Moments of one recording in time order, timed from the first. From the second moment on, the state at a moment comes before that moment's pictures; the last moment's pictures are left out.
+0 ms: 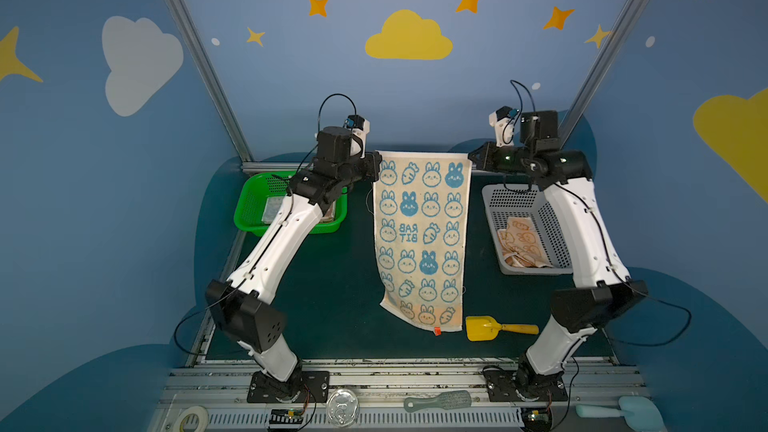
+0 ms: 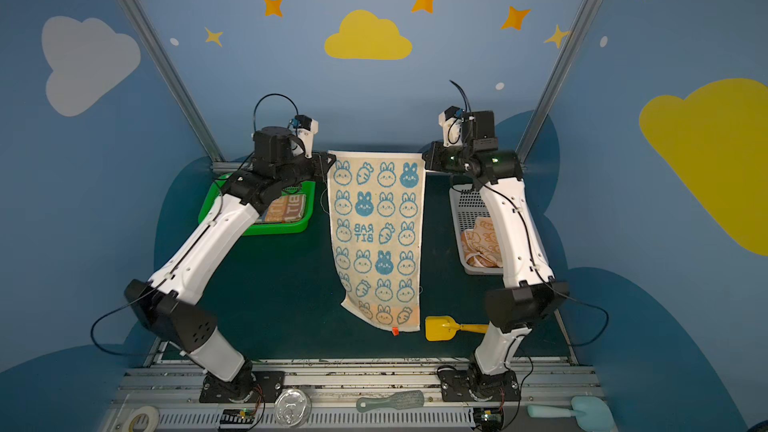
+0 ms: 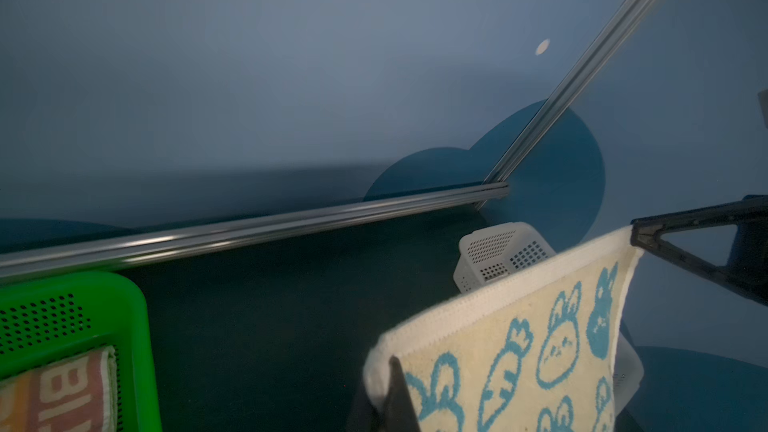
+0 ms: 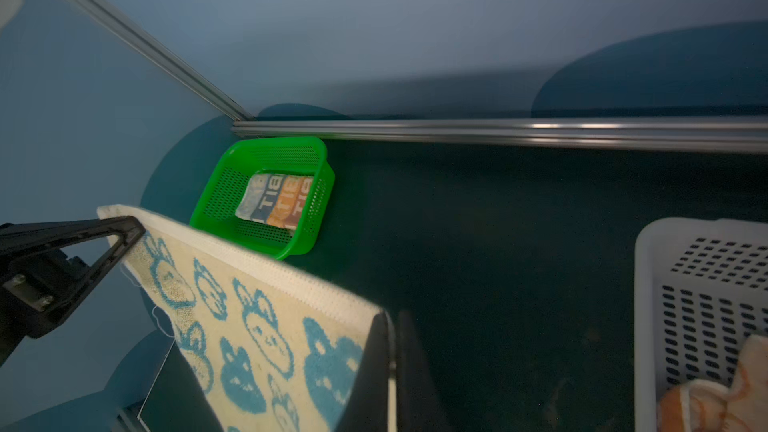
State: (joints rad) left arm -0.36 1.73 1.84 -0.52 0.20 -0.30; right arm 0.23 1.82 2.15 -0.95 -0.36 0.28
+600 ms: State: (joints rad) left arm -0.25 2.13 1.95 -0.38 0.43 -0.32; right arm 0.20 2.14 2.27 -0.96 -0.41 0.30
